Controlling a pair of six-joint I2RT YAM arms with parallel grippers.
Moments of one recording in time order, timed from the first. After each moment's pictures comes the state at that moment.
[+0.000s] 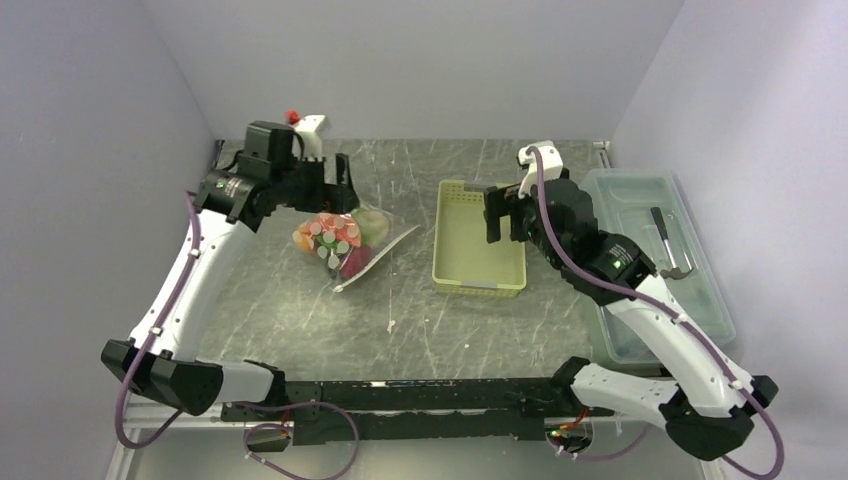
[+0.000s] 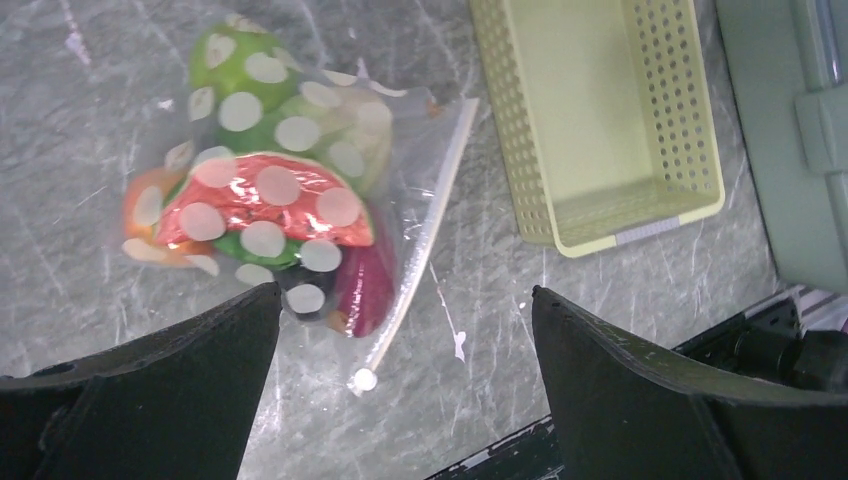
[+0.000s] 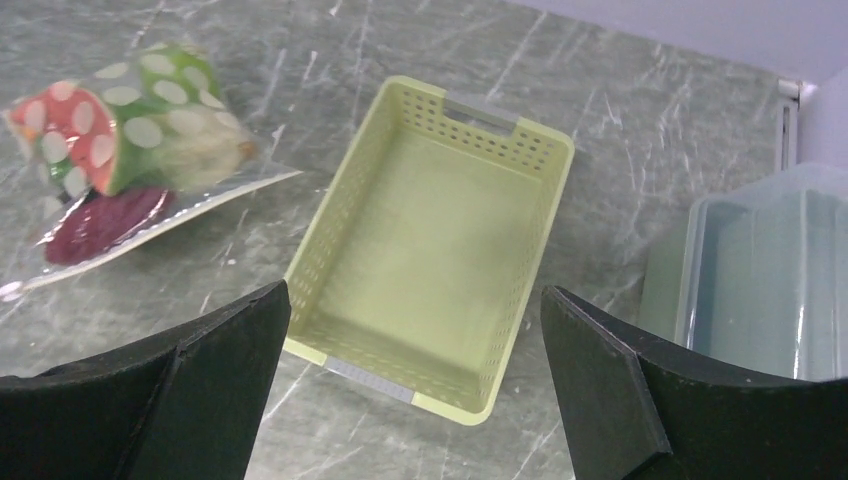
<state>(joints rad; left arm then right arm) -0.36 1.32 1.57 -0.93 0.18 -0.23 0.77 0.99 1.30 -0.71 0.45 0.15</state>
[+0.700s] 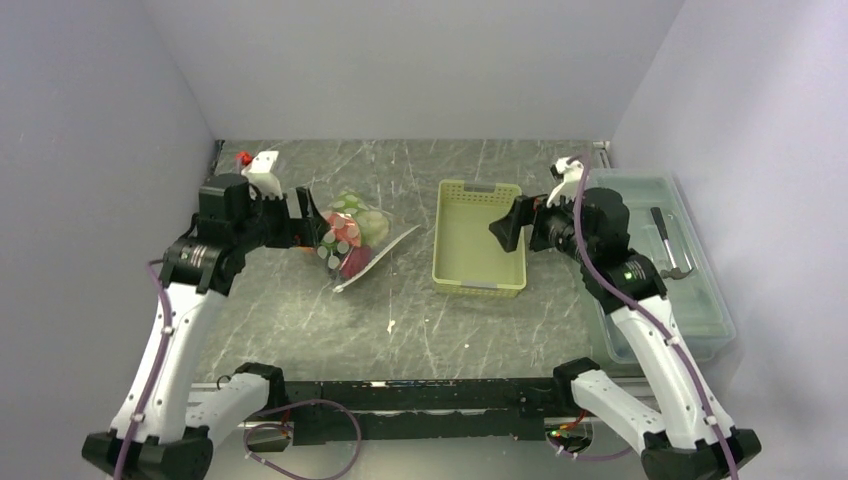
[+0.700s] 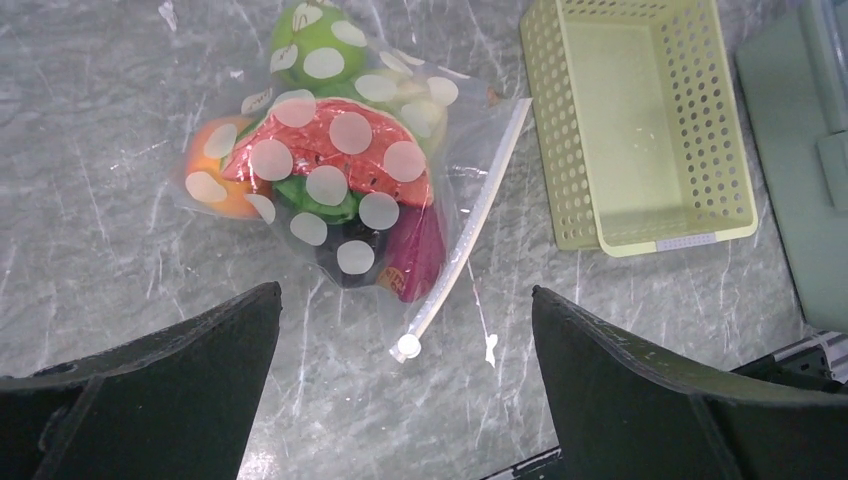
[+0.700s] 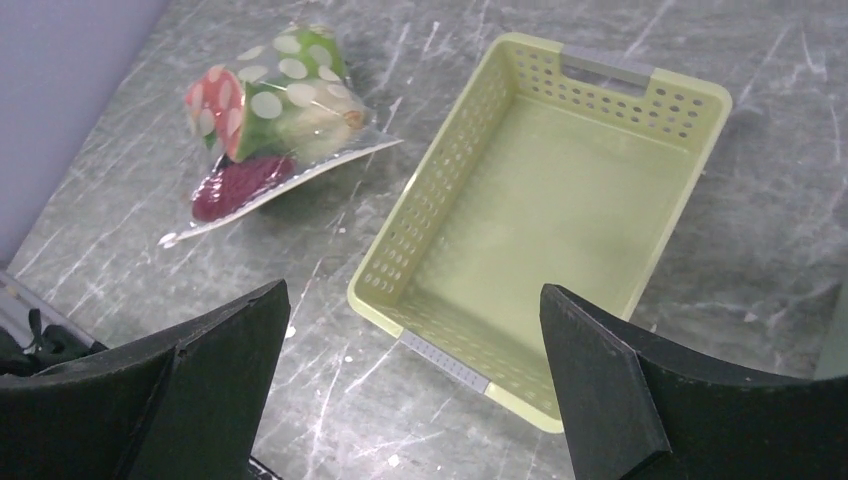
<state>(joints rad) -0.17 0.99 1.22 -0.80 0.23 -0.23 0.30 0.90 1.07 -0.56 -0.23 0.23</state>
